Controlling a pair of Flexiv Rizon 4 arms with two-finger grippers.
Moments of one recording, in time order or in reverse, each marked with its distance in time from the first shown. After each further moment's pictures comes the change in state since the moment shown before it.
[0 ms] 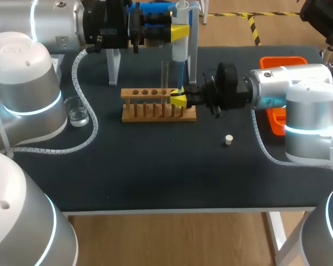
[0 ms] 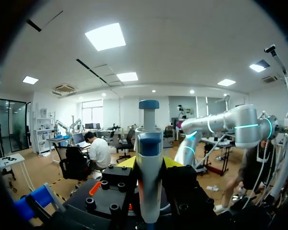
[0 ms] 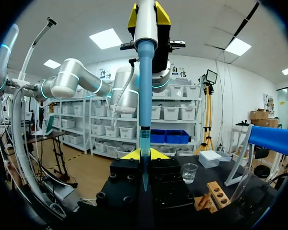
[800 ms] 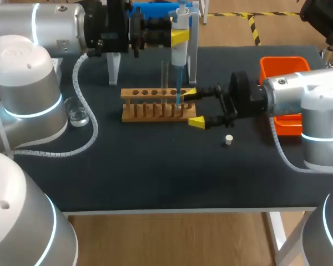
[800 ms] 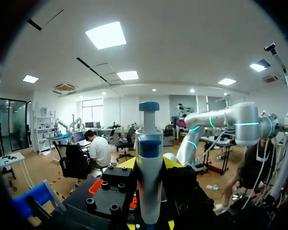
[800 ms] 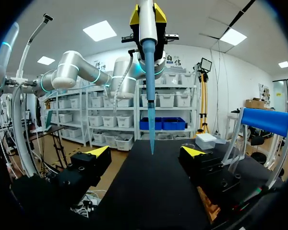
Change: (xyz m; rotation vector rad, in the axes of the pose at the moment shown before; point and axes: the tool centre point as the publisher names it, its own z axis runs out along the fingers) left arm 0.001 0.009 0.000 -0.004 0.000 -0.002; right arm 0.012 -0.039 -0.046 0.108 -0.047 0.046
